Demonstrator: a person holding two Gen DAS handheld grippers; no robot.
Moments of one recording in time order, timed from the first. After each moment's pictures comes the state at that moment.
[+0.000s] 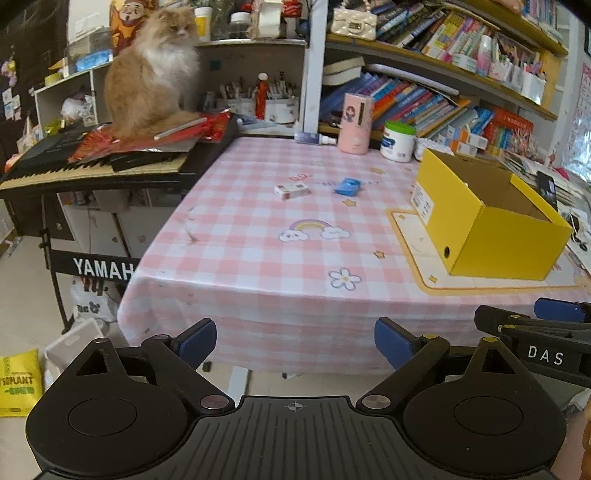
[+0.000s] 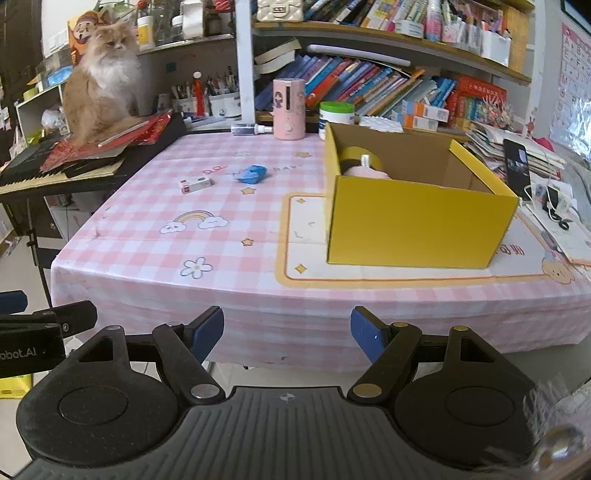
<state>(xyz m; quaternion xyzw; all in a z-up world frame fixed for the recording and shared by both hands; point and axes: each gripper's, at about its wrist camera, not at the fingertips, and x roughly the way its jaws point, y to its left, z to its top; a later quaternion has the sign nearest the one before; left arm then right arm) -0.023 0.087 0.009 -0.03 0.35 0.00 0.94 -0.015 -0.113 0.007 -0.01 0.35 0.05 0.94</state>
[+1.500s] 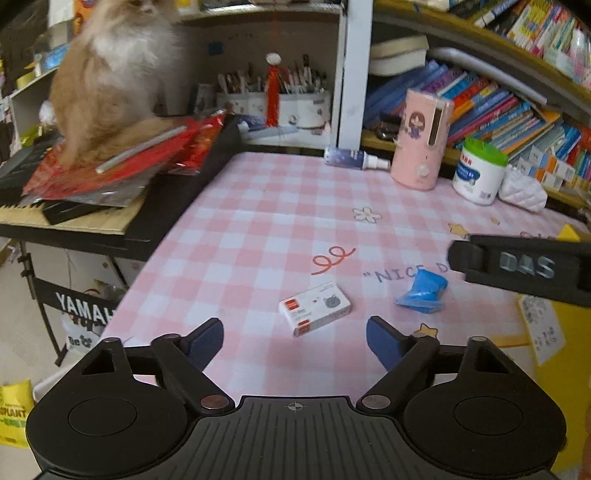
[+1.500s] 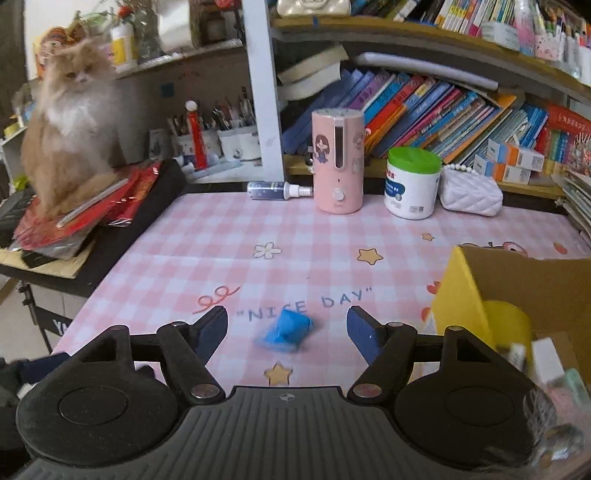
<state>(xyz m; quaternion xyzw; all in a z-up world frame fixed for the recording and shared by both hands) 0.274 0.088 -0.033 -0.03 0.37 0.05 0.93 0.304 -0.050 0.004 0.02 0.33 0.09 0.94</state>
